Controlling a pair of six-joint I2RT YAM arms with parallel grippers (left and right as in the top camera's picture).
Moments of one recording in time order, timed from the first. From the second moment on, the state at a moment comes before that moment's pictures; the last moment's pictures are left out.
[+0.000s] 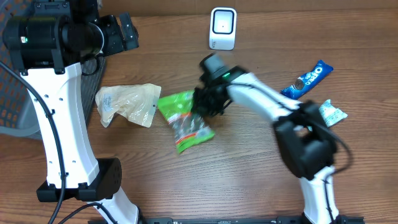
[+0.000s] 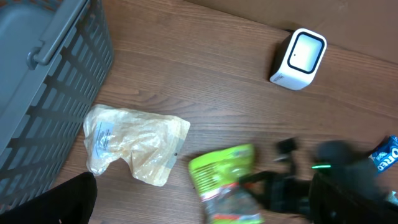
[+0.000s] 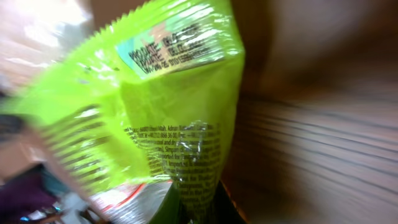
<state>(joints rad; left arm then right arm) 0.00 1.89 2.59 -1.65 0.06 -0.29 0.56 2.16 1.65 -0.73 -0.56 0.73</state>
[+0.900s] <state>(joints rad) 0.00 1.89 2.59 -1.65 0.06 -0.29 0.16 1.76 1.65 -0.20 -1.09 1.19</state>
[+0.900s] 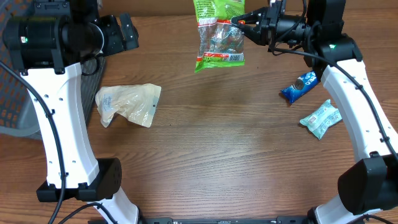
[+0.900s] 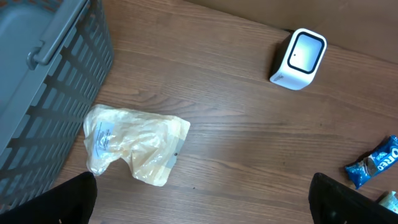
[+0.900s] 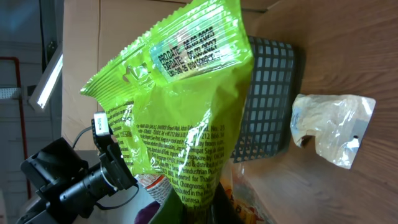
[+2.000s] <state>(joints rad) 0.00 1.89 2.59 -1.65 0.06 -0.29 0.41 1.93 1.65 0.19 -0.31 -0.33</state>
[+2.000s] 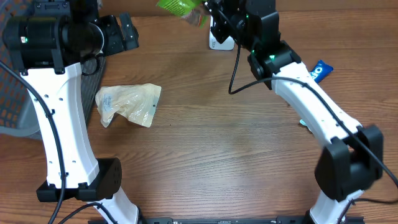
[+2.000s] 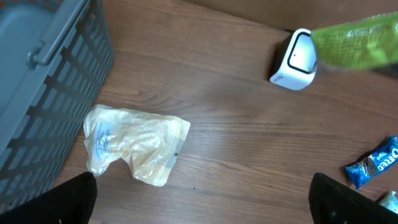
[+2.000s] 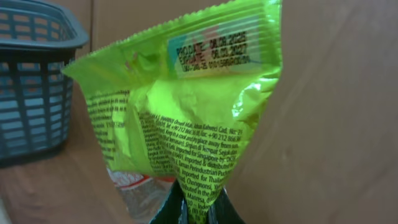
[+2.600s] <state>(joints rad) 0.00 1.89 2.59 -1.65 0.07 -0.29 0.21 2.29 1.65 0.92 -0.97 -0.22</state>
